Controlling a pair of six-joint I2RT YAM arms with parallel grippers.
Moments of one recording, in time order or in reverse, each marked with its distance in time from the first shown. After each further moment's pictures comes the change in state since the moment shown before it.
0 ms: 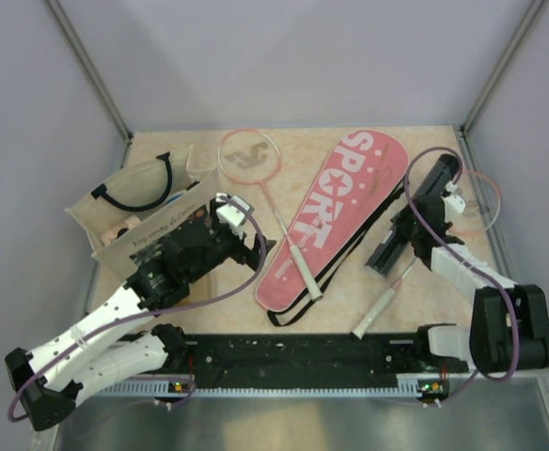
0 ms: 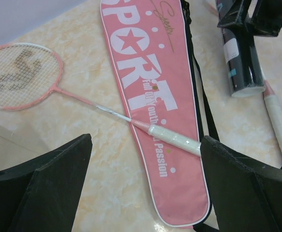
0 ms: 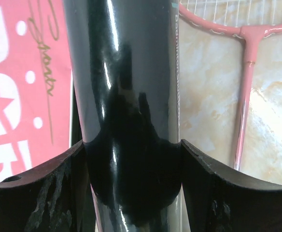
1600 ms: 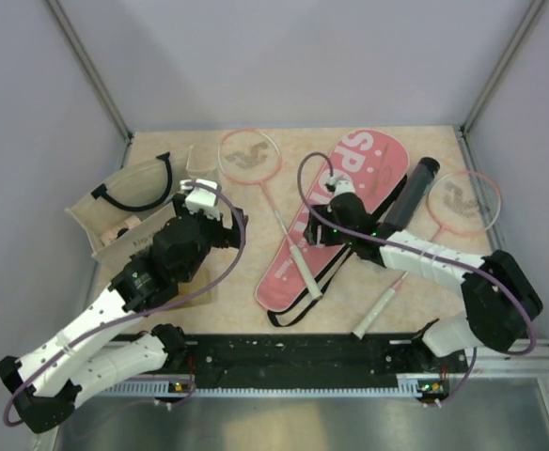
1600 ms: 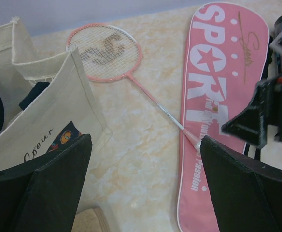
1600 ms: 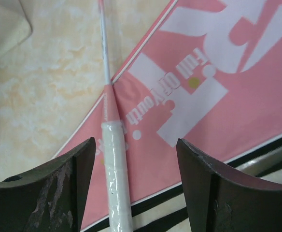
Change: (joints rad) left arm 0.000 -0.015 0.117 -0.178 -0.397 -0.117; right arm 0.577 0.183 0.282 -0.093 -0.217 -0.240
